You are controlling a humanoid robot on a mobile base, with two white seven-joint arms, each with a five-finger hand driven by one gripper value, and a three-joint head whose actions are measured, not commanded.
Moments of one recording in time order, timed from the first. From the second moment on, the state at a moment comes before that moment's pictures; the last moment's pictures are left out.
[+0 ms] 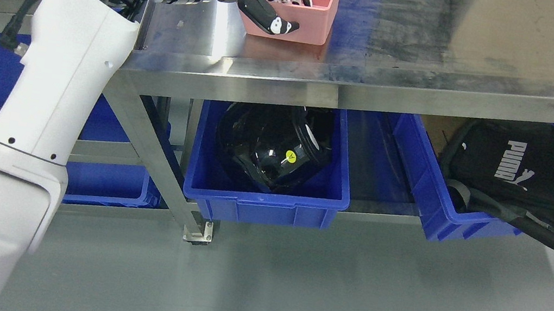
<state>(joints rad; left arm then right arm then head) -1.28 0.13 -0.46 -0.94 -0.23 0.04 -0.91 0.00 0.00 0.00 0.00 0.00 -0.06 -0.01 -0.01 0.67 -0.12</state>
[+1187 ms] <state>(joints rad) -1.10 0.08 -0.24 -1.38 -0.23 -0.05 -0.92 0.00 0.00 0.00 0.00 0.00 -0.06 -0.01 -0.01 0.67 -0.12</state>
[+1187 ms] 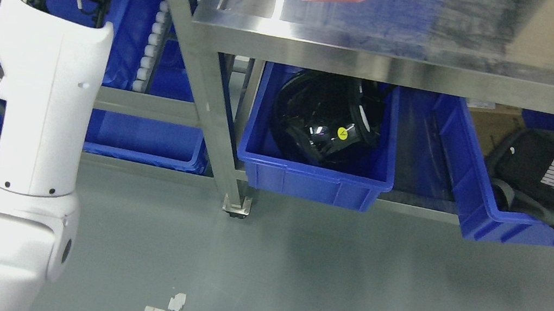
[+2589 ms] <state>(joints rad) -0.82 0.01 -0.31 -1.58 -0.23 -0.11 -0.92 0.00 0.00 0.00 0.00 0.00 -0.07 -0.01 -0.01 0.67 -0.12</state>
